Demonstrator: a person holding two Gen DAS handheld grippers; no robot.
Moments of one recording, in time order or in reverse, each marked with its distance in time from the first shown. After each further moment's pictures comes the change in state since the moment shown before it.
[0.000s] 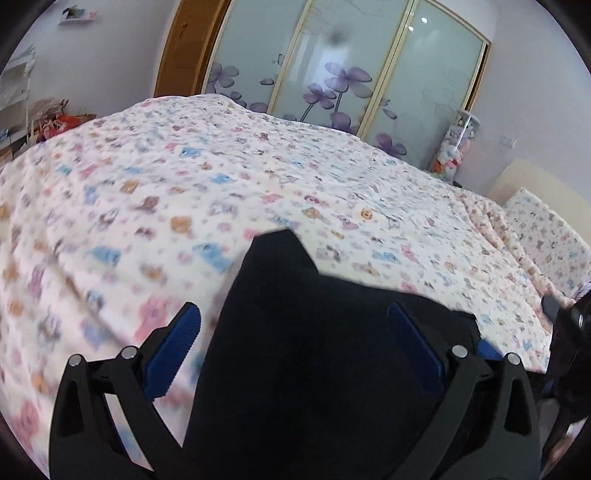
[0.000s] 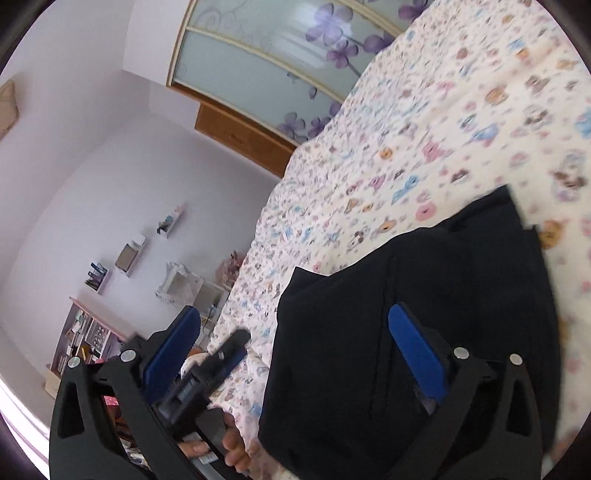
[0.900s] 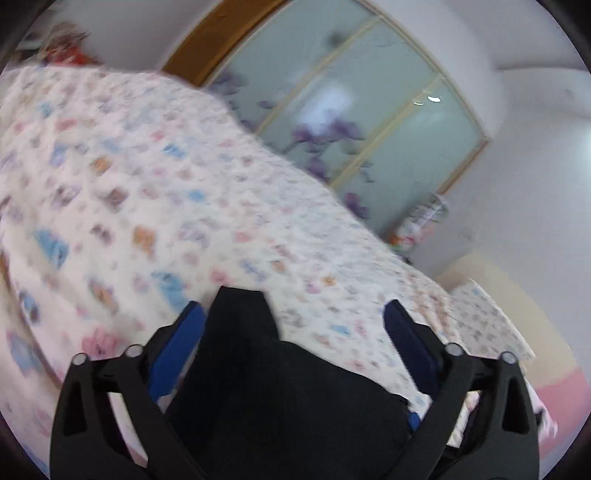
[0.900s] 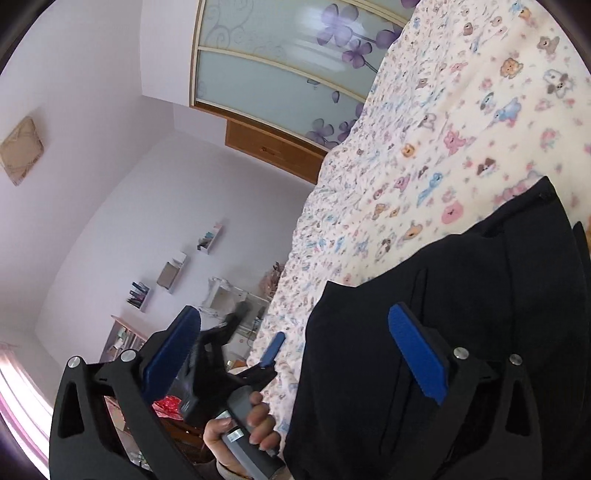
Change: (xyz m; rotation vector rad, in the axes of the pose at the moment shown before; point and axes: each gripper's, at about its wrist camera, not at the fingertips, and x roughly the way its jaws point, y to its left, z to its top) left arm 0.021 0.054 0.017 -0.291 -0.125 -0.342; right arm -0.005 -0.019 -0.004 0.070 -0.045 0.196
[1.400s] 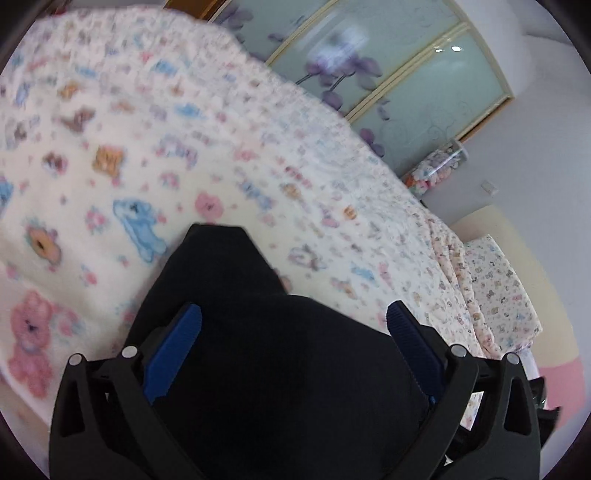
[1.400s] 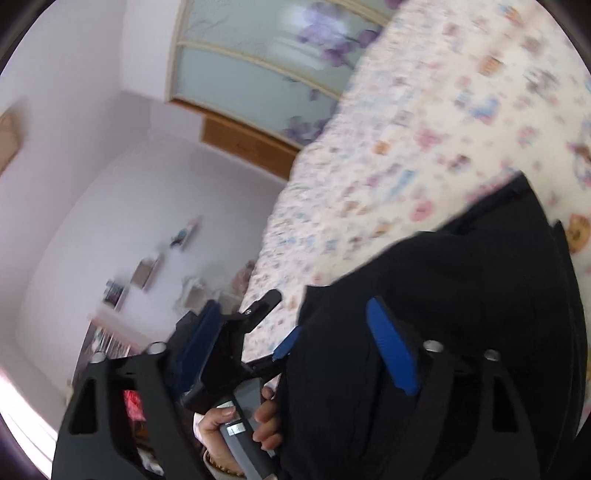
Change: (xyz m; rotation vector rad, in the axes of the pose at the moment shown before) left arm 0.062 0.011 -0.019 -0.022 0.222 0.080; right arm 0.006 -0.002 -0.001 -0.028 0.006 -0.093
